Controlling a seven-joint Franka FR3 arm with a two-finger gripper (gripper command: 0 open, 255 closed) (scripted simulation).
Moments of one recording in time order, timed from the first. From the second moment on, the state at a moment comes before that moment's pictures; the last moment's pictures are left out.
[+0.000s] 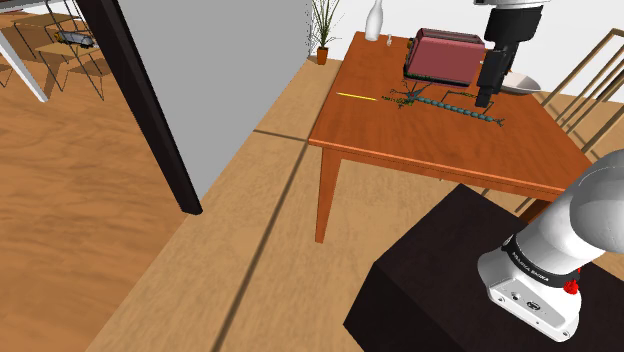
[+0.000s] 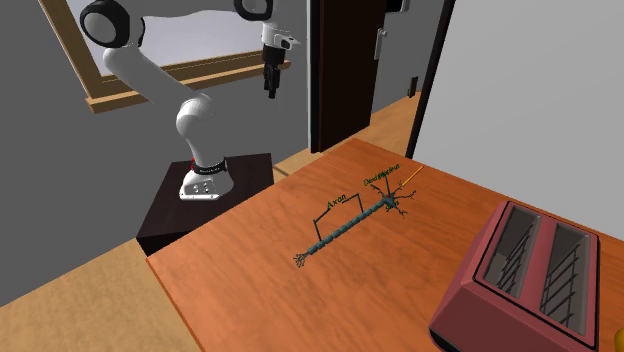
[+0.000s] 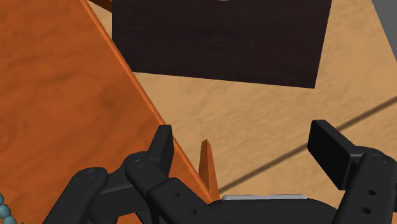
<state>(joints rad) -0.01 -0.74 0.01 -2.39 0.00 1.44 -0.14</state>
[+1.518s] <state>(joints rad) -0.09 -0.23 -0.39 -2.23 -0.16 1.85 -0.72</state>
